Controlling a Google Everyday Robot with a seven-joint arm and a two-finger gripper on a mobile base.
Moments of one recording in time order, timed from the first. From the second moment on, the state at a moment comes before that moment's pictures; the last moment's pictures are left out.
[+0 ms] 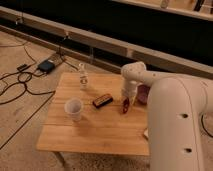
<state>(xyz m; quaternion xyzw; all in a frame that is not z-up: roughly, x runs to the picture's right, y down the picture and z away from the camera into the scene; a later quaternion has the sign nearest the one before) 0.133 0.071 0.899 -0.24 0.26 0.73 0.58</state>
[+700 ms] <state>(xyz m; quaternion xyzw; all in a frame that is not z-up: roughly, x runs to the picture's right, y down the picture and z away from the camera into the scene) 0.195 0.023 0.876 -0.19 0.28 0.75 0.57</state>
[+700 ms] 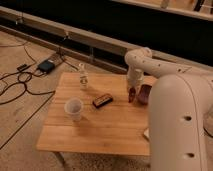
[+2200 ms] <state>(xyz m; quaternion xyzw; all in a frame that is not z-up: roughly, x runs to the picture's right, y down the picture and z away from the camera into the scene) 0.289 0.005 0.932 -0.09 0.33 0.78 0.52</state>
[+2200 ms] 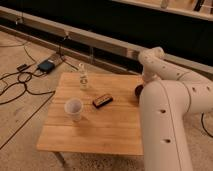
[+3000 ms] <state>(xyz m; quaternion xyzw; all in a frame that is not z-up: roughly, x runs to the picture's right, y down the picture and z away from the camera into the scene) 0.273 0.020 0.928 -0.08 0.30 0.79 0.52</state>
